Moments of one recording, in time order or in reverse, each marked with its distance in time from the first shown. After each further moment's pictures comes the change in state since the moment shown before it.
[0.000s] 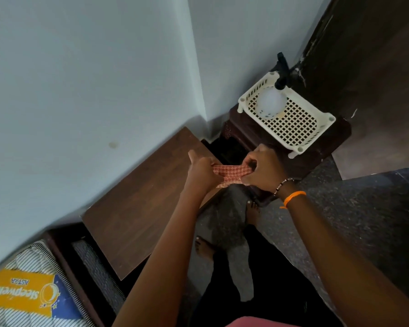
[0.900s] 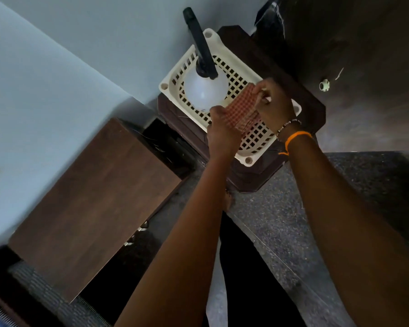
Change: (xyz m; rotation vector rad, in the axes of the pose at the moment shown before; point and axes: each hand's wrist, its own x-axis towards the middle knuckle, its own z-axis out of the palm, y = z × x) left_hand 0.209 0.170 0.161 -0.556 0.060 -0.233; right_hand 0.183 0.221 -0.099 0.236 0.220 0.219
